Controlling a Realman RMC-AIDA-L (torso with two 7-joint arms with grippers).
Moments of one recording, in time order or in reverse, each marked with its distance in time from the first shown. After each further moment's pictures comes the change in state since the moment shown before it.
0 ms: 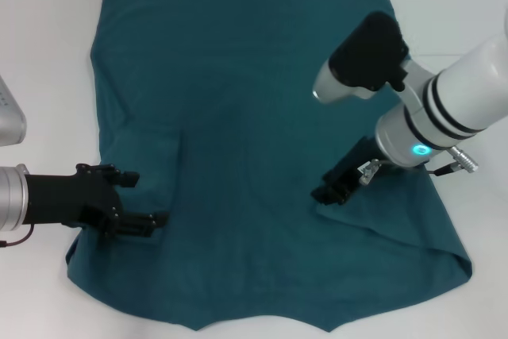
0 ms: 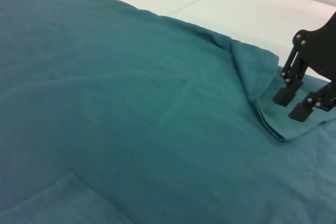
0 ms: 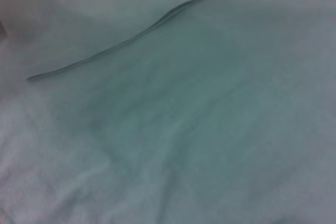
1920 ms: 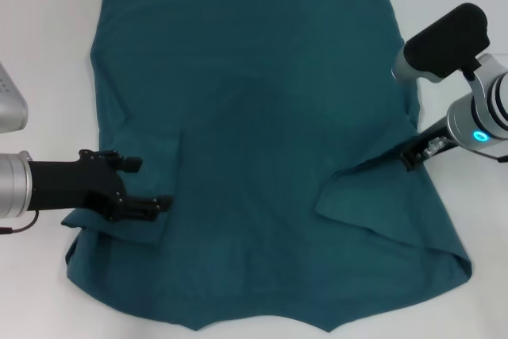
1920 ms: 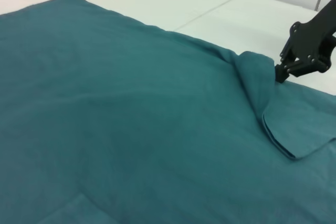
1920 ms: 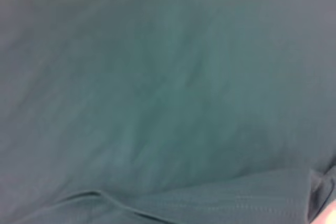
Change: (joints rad) left arm -0.017 -0.002 -0.007 -0.002 -0.020 -0.023 0.000; right arm -0.037 0.001 0.209 0.120 -0.277 0.214 0.069
